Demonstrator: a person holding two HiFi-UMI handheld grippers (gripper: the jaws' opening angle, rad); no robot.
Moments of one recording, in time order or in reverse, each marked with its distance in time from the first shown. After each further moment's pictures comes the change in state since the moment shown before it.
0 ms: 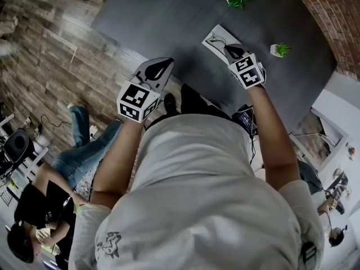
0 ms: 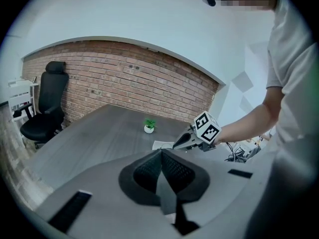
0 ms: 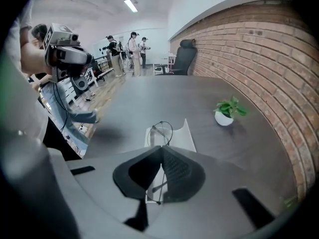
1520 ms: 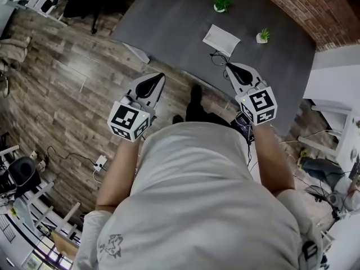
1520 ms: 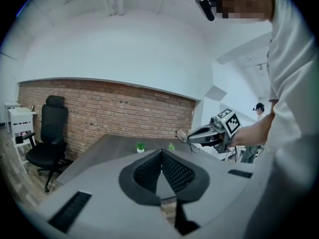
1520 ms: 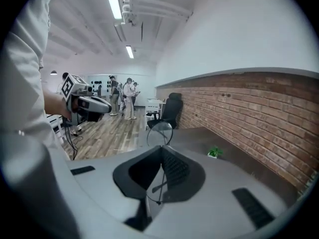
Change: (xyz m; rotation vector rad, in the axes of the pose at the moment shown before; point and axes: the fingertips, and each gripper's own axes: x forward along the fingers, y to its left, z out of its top) left arm -0.197 -0.077 0.014 0.177 -0.250 -0.045; right arm -0.234 0.181 0.086 0.079 -0.534 -0.221
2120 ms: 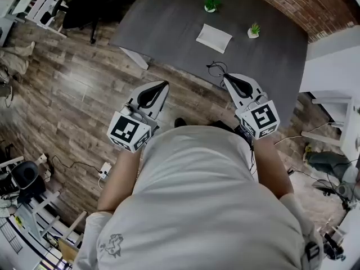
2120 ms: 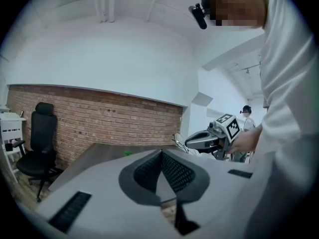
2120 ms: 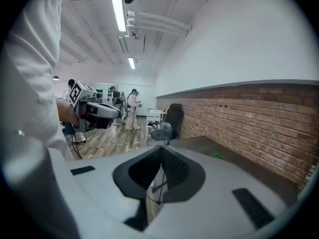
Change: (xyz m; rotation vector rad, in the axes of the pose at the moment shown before) left arm -0.031 -0.067 0.032 0.058 -0.071 -0.100; right arm -0.076 0.049 0.026 0.003 -0.133 -0.011
